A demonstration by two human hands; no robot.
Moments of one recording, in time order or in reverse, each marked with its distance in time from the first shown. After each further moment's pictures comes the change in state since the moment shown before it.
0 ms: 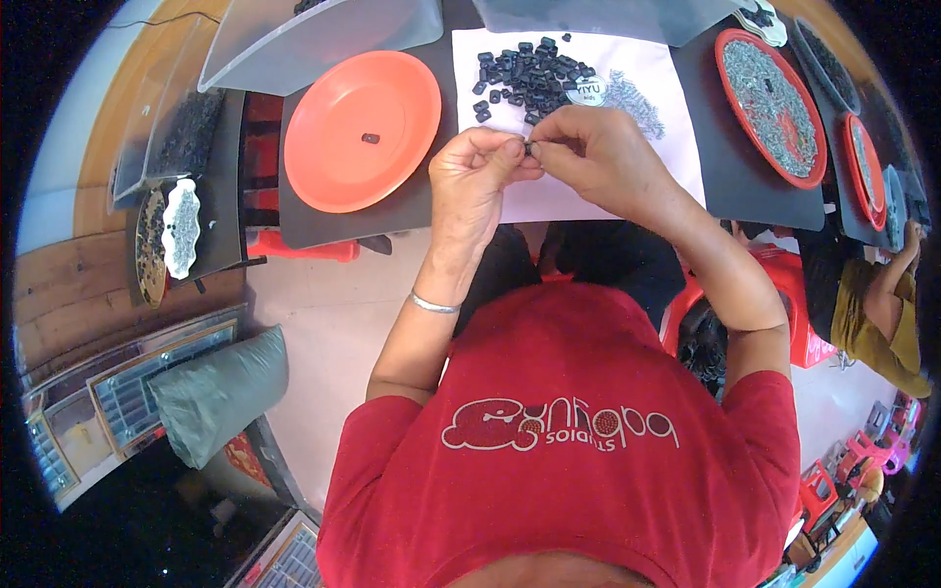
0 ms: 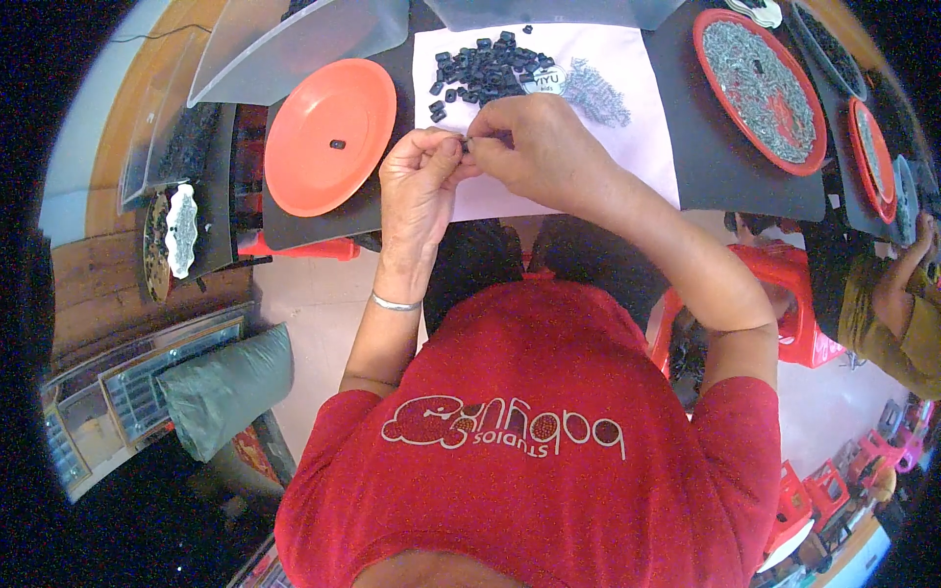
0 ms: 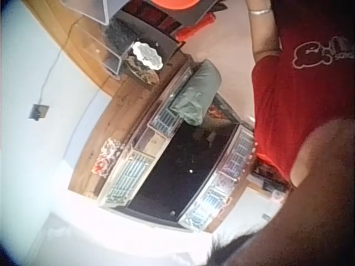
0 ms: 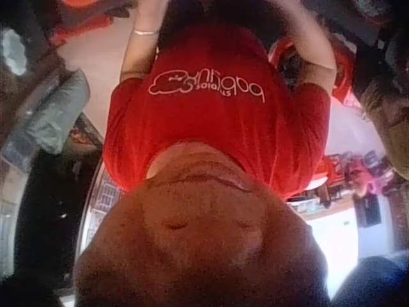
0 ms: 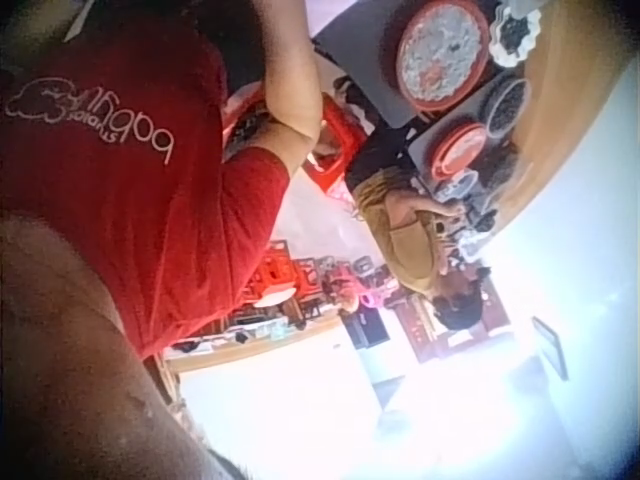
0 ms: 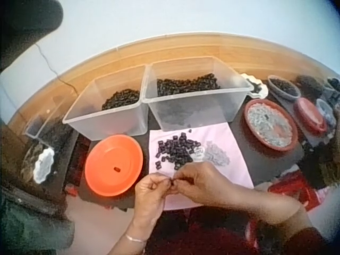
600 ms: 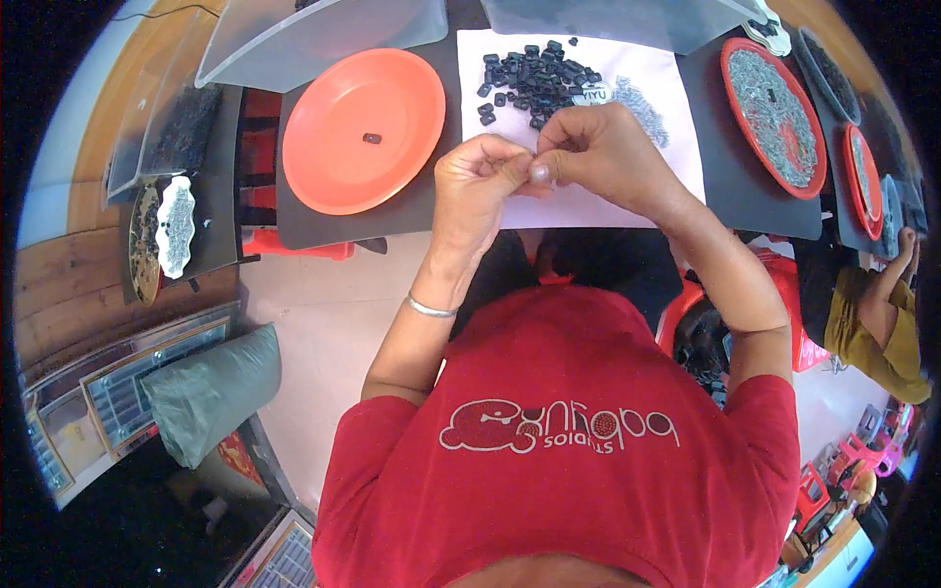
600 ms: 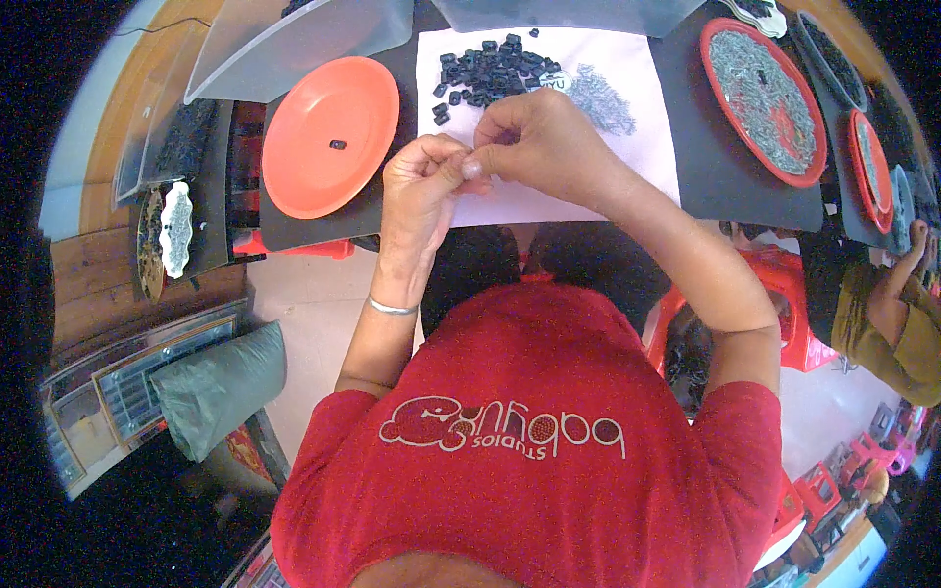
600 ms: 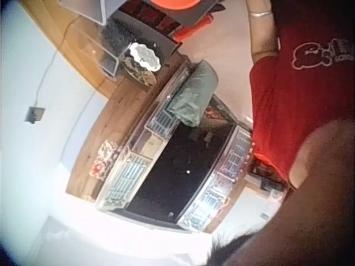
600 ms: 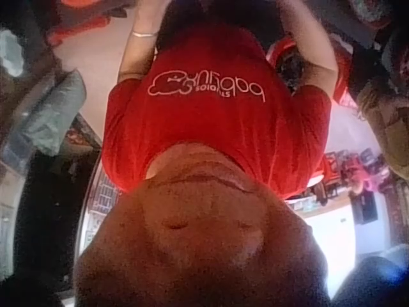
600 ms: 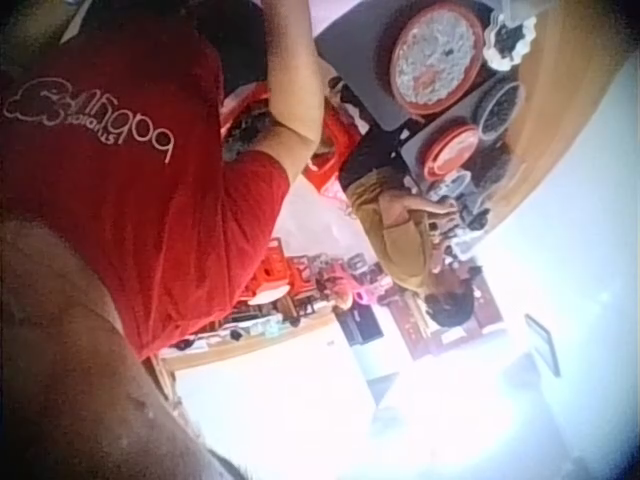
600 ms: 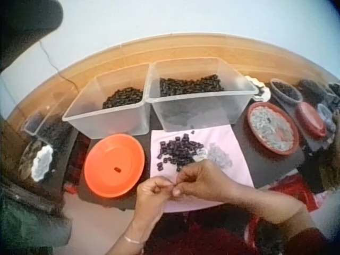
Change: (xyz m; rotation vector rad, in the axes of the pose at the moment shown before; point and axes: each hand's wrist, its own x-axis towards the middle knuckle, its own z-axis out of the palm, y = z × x) left_hand 0.000 0.002 -0.007 0.097 -0.083 -0.028; right_hand 0.010 0.011 -0.003 0.223 -0.289 0.266
